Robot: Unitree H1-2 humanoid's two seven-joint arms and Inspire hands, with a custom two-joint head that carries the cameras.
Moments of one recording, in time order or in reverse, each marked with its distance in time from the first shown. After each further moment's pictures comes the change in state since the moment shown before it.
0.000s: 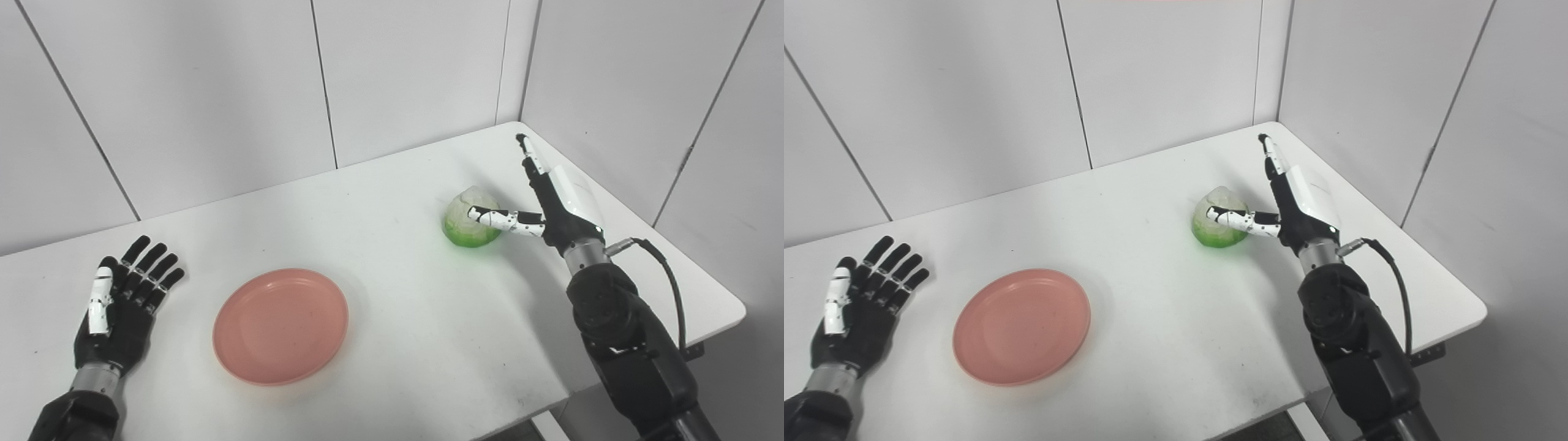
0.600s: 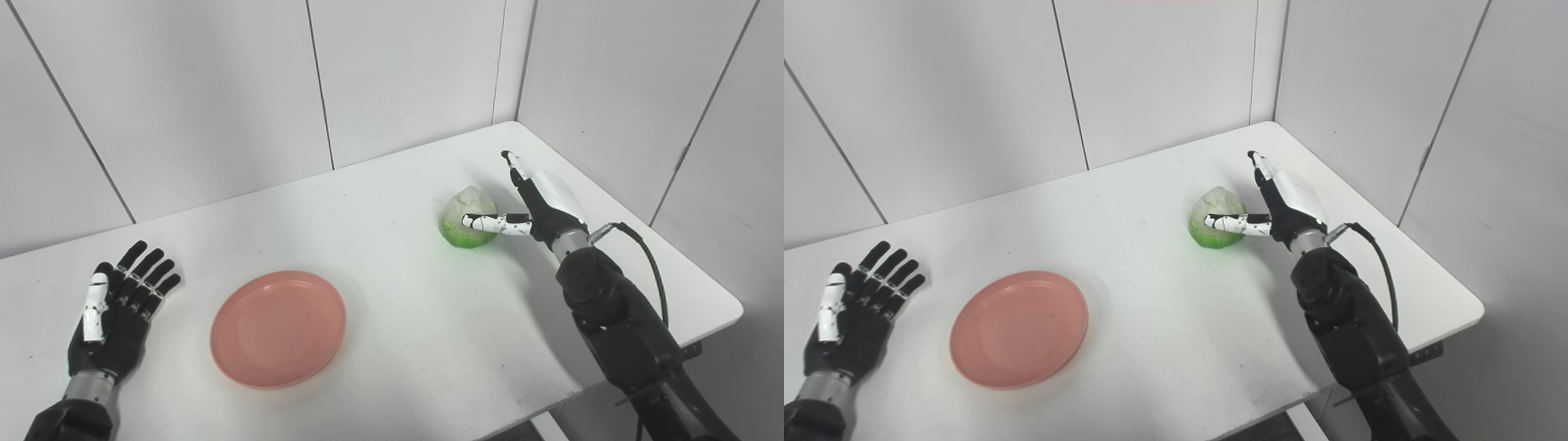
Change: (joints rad) left arm 0.041 0.008 -0.008 -0.078 0.012 0.019 0.000; right arm -0.091 -0.053 0.036 0.181 0.031 0.037 0.063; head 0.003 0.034
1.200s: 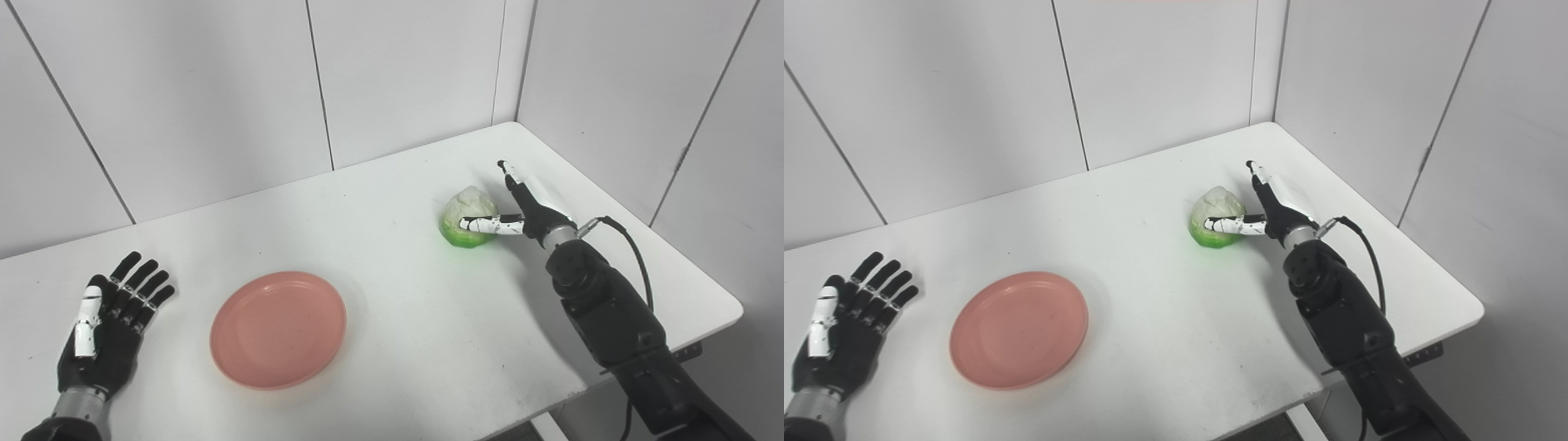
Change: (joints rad) left arm 0.059 0.003 -0.005 -0.105 0.004 0.046 0.013; right arm -0.071 -0.007 0.050 0.164 0.051 0.001 -0.025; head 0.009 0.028
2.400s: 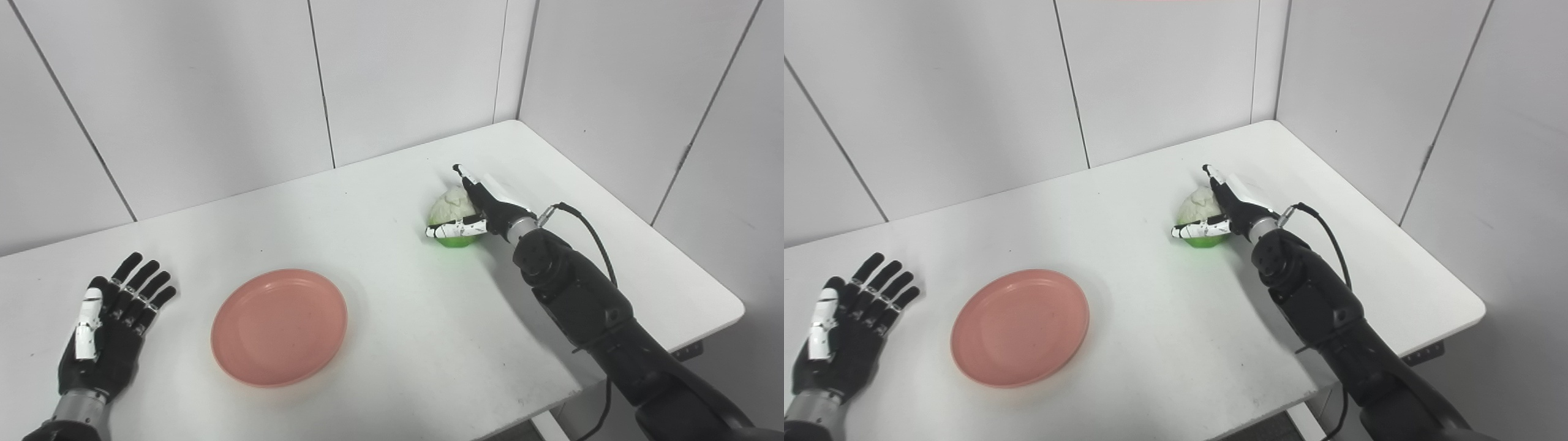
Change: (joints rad) left arm 0.024 -0.001 -0.020 -0.042 -0.003 0.015 -0.001; right arm -0.095 -0.012 0.141 0.106 0.013 -0.037 0.017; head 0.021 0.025
